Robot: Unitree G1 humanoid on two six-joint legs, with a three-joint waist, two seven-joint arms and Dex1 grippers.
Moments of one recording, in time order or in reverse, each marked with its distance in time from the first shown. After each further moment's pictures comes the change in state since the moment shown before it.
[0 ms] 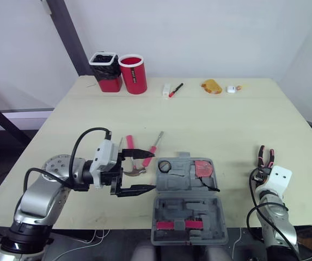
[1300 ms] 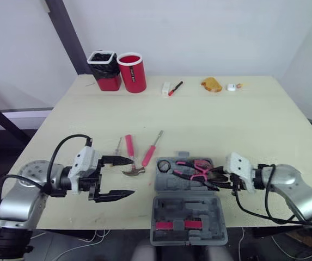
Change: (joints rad) left arm 0.097 0.109 0.094 0.177 0.043 -0.114 -0.138; right arm -0.234 -0.695 0.569 -0.380 0.042 0.198 1.163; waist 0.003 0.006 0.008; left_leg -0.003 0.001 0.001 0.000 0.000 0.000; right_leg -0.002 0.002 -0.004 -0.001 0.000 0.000
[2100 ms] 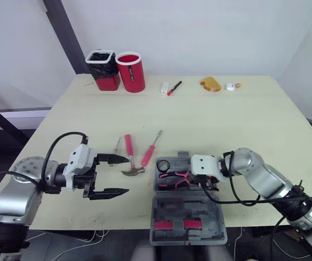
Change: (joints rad) left arm -0.038 0.015 0.001 0.045 0.011 -0.017 -0.041; right arm -0.329 0.140 0.332 0.164 -0.306 0.075 0.068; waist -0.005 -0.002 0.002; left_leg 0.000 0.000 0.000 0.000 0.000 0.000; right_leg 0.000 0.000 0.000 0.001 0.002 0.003
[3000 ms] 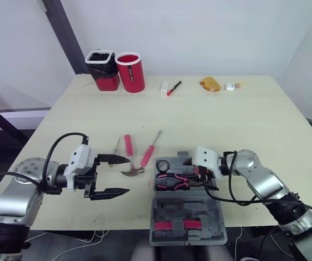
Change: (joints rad) left arm 0.005 -0.010 -0.001 -0.001 -0.001 0.008 0.010; right arm 0.098 0.143 -0.202 0.121 0.135 -0.188 -0.053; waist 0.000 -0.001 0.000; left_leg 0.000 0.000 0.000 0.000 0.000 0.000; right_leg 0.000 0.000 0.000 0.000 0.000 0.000
